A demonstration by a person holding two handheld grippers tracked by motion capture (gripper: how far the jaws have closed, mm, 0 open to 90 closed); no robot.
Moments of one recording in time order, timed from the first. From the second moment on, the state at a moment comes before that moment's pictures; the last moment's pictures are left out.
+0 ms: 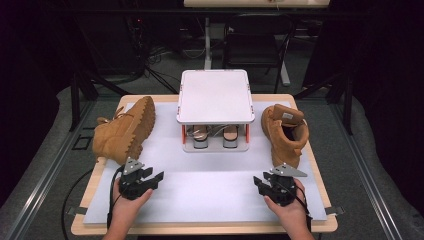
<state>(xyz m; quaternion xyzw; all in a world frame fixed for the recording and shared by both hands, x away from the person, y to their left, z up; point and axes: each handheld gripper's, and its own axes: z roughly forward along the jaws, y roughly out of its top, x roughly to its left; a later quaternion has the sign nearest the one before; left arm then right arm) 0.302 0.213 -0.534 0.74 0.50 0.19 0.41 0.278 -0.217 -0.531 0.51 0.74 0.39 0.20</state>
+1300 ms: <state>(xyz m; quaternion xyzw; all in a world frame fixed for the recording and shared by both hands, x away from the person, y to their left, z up) 0.304 0.256 -0.526 0.72 0.54 0.20 0.39 0.281 -0.212 -0.540 0.48 0.76 0.39 0.21</state>
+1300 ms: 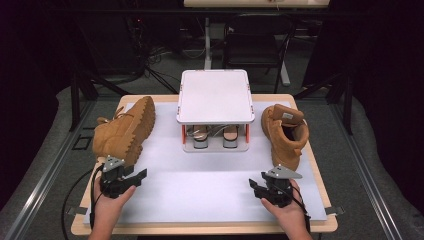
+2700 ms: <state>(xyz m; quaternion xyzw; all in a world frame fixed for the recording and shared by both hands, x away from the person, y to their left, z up) 0.337 0.318 -0.486 0.69 0.59 0.20 0.38 0.284 -0.216 -0.539 0.49 0.76 0.37 0.23</state>
